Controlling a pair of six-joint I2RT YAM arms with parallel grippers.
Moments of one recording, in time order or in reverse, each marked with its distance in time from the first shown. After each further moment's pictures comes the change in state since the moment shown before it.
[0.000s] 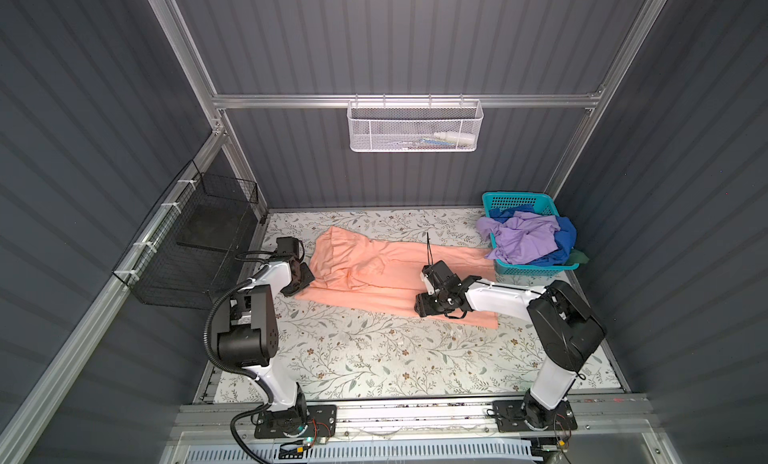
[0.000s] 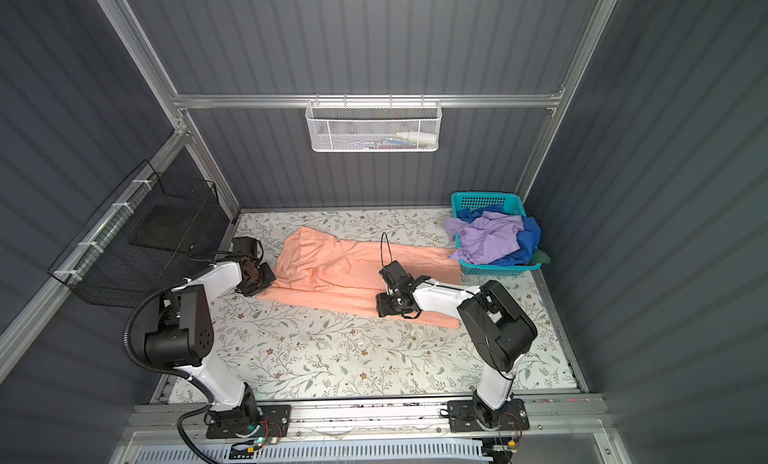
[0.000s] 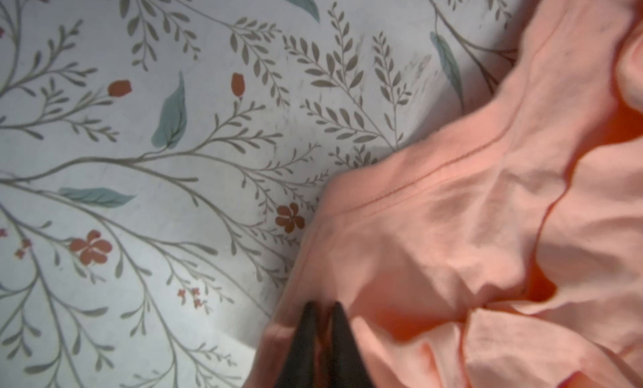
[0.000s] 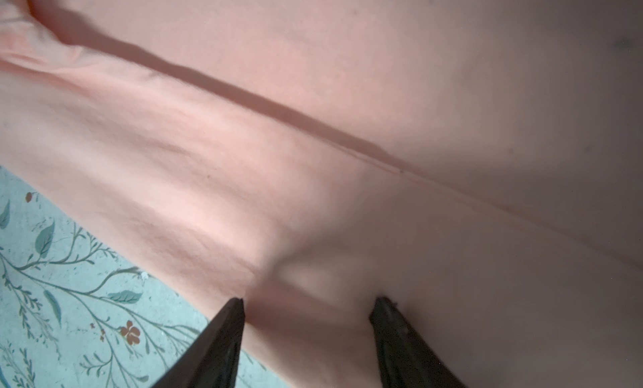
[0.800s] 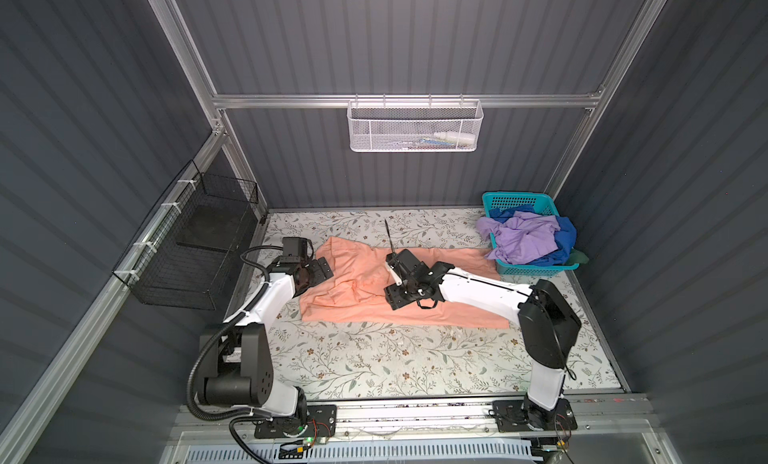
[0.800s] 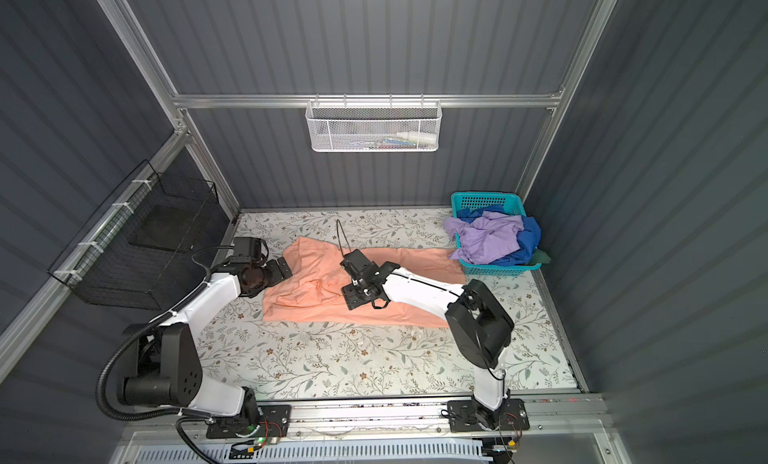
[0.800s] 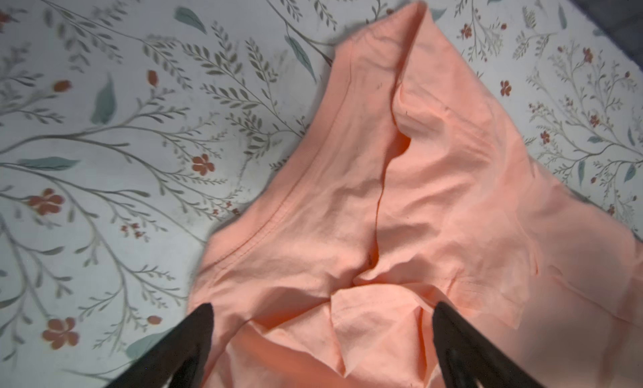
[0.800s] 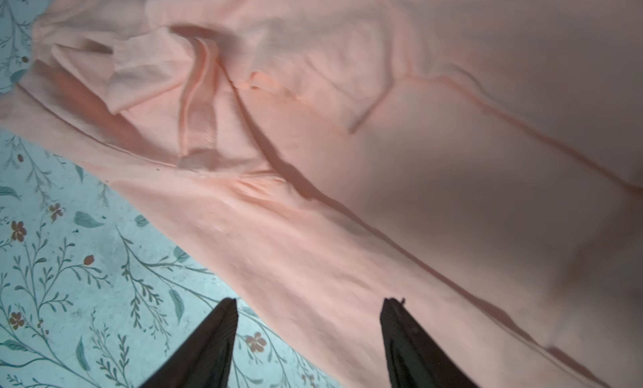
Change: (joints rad) left arm -0.105 -0.282 -0.099 -0.006 0.056 -0.016; right arm 0.210 0.158 0.444 -0.189 0.099 -0.136
